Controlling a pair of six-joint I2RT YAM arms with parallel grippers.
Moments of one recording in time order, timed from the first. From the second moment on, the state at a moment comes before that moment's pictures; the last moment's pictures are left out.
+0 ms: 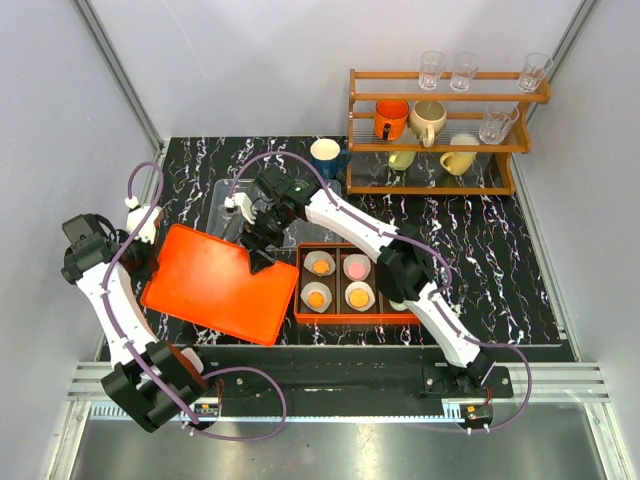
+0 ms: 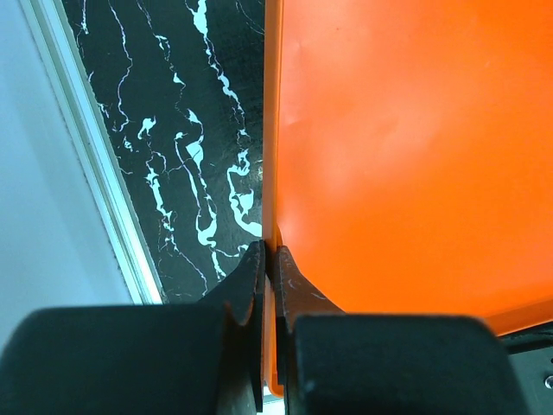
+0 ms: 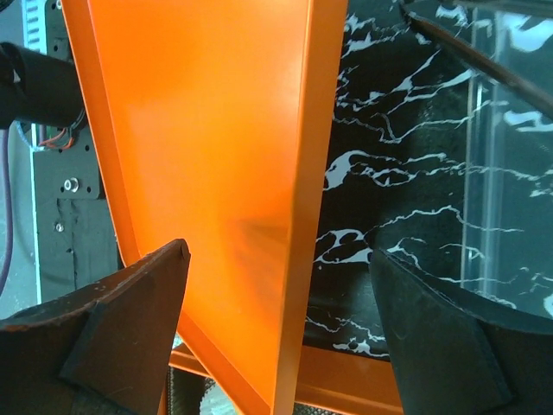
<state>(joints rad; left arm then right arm) 0.65 1.08 1.02 -1.00 0.50 0.82 0.88 2.47 2.42 -0.95 -0.72 -0.33</state>
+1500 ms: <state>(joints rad) 0.65 1.08 1.44 -1.18 0.66 0.71 0.93 2.45 2.57 -1.11 -0.60 -0.33</state>
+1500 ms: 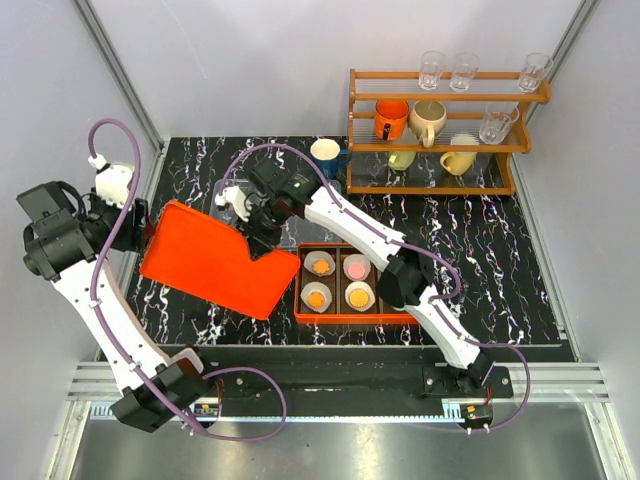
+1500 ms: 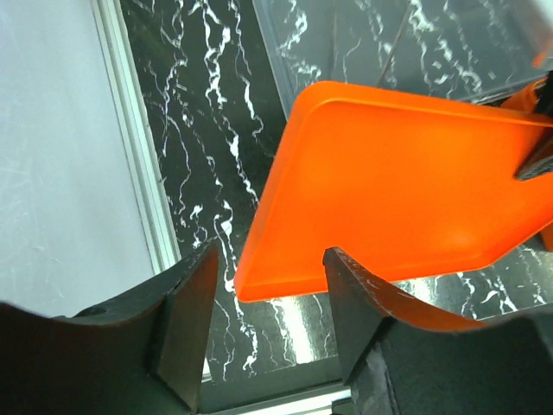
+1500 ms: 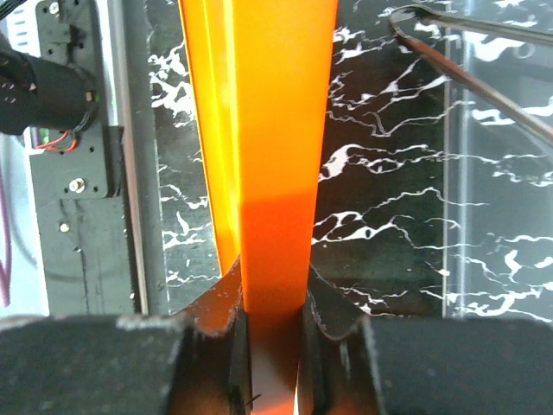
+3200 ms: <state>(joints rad) 0.51 1.41 1.82 -1.26 1.06 0.00 1.02 1.82 1.61 0.06 0.66 -1.02</state>
